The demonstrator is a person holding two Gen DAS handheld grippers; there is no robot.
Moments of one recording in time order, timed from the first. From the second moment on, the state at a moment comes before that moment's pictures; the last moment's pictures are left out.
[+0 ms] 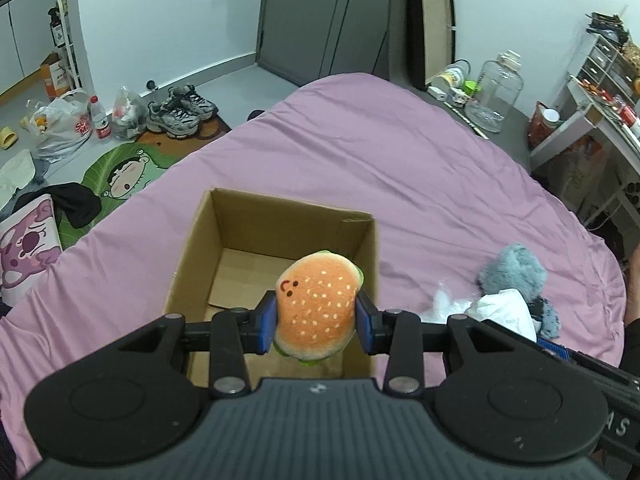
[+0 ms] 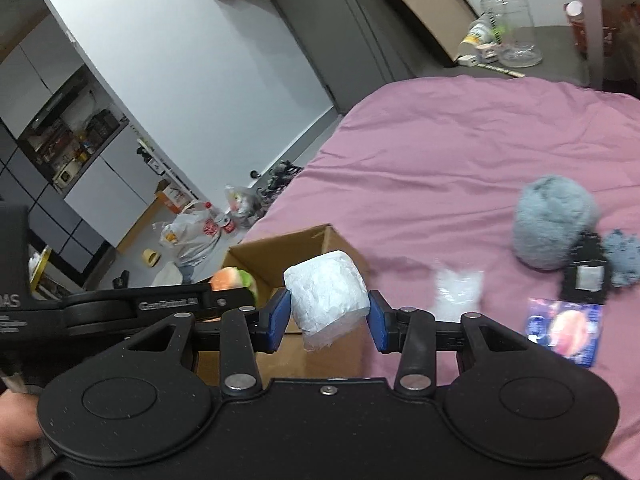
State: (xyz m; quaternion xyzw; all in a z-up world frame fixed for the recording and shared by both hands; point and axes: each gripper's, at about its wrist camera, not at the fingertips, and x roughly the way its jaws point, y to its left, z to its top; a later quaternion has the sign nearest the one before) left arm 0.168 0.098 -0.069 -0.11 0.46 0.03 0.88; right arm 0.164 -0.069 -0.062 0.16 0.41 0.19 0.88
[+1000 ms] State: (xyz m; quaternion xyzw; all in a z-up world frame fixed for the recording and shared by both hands) left arm 0.214 0.172 -0.092 -0.13 0.47 0.06 0.87; right arm 0.215 0.001 -0.087 0.17 0.43 0.19 0.86
